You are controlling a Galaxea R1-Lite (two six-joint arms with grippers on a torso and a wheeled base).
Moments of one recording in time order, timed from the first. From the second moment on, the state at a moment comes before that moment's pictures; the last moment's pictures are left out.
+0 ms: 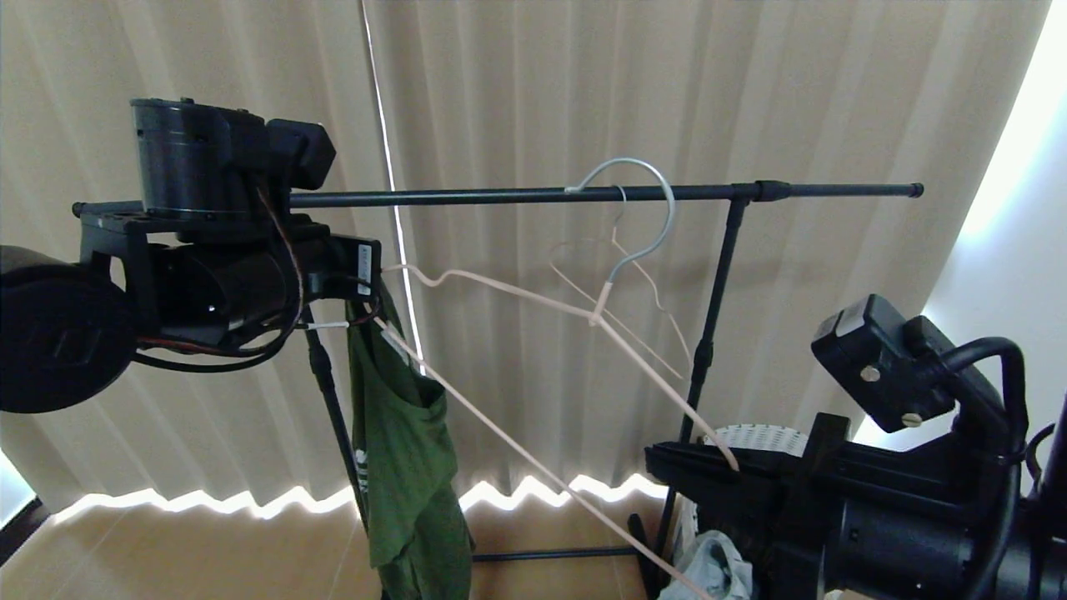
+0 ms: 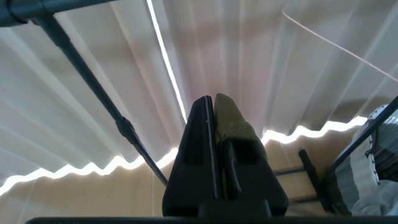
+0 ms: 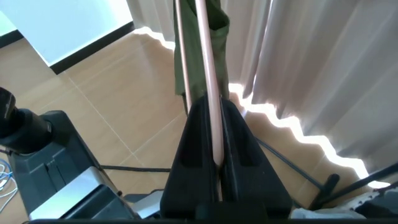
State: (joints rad) left arm -0.41 1.65 -1.13 -0.24 0.36 0.05; right arm 0.96 1.37 -0.66 -0.38 -0.11 0.21
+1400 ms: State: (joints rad) left arm -0.52 1.54 -1.06 -0.24 0.38 0.01; right arm 0.88 1.75 -0.89 -0.52 -0.12 0.22
